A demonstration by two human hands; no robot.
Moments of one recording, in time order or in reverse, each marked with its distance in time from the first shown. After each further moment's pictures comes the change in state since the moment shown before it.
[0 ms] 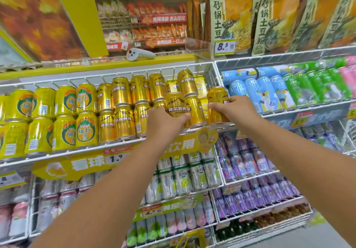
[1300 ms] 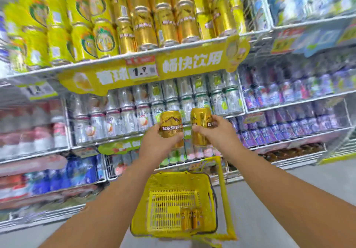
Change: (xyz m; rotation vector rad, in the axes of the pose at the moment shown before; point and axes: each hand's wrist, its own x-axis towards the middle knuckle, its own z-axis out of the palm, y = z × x) left_hand -0.187 -0.249 -0.001 -0.069 -0.157 -0.279; right_hand -0.217 0.174 0.174 0.182 -0.266 0.241
